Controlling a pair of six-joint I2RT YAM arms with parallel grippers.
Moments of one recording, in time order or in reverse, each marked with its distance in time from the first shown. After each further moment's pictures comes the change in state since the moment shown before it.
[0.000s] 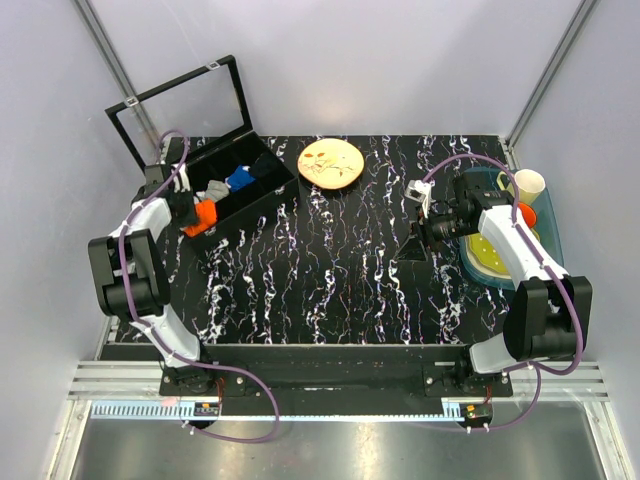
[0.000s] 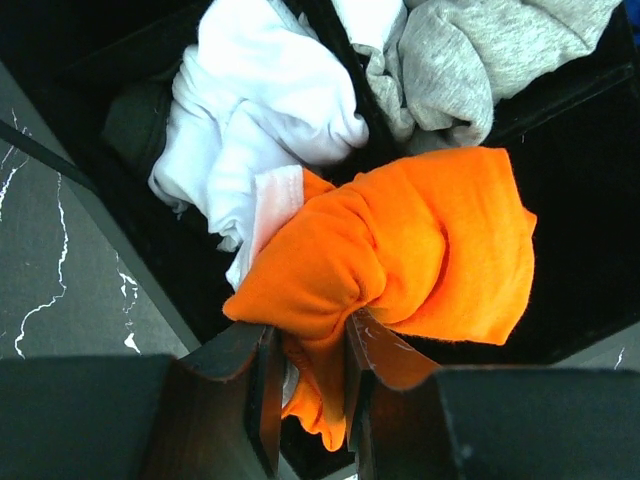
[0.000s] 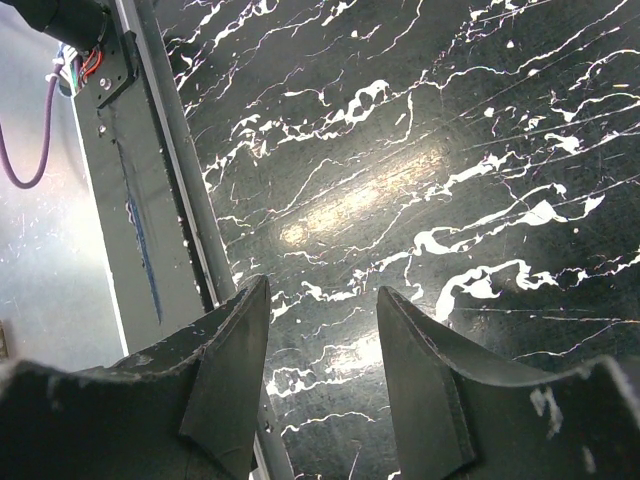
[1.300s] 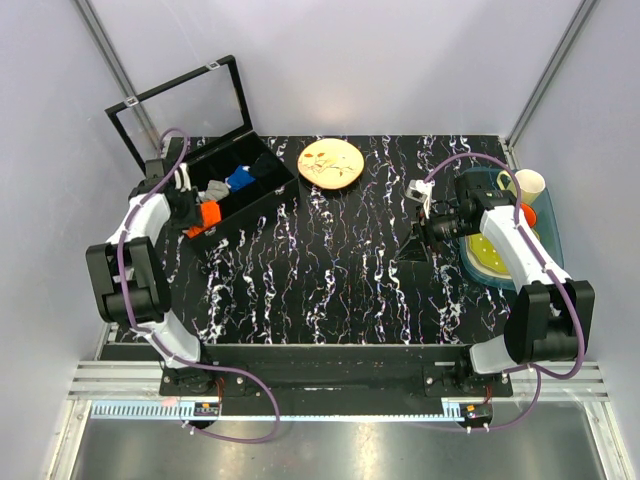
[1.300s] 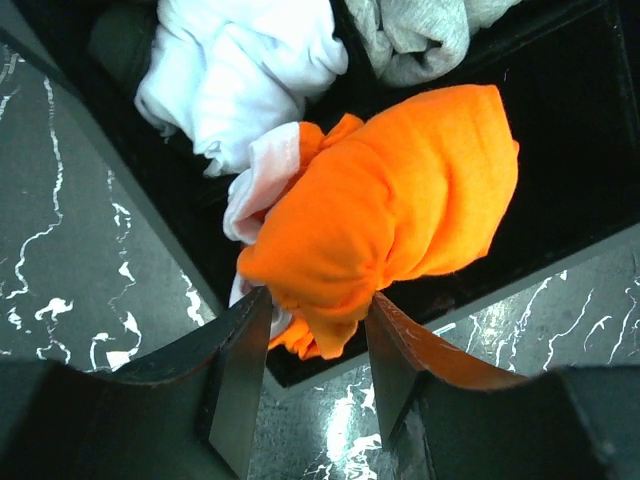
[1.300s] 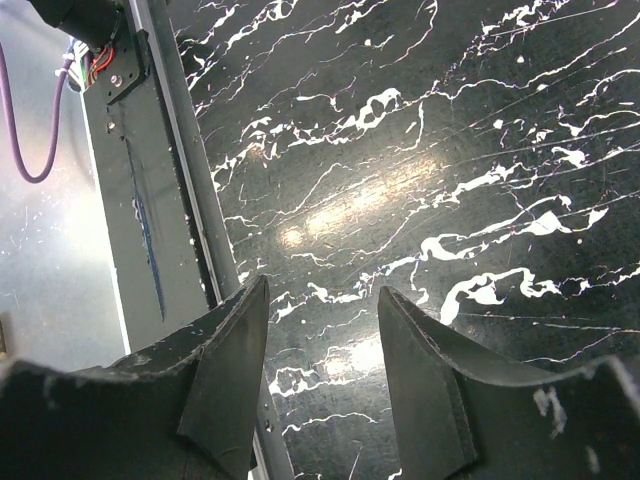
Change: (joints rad) left arm -0.024 -0.040 0.066 -0.195 -0.027 -0.022; right arm 0.000 -0.018 0.011 -0.034 -0.019 -0.039
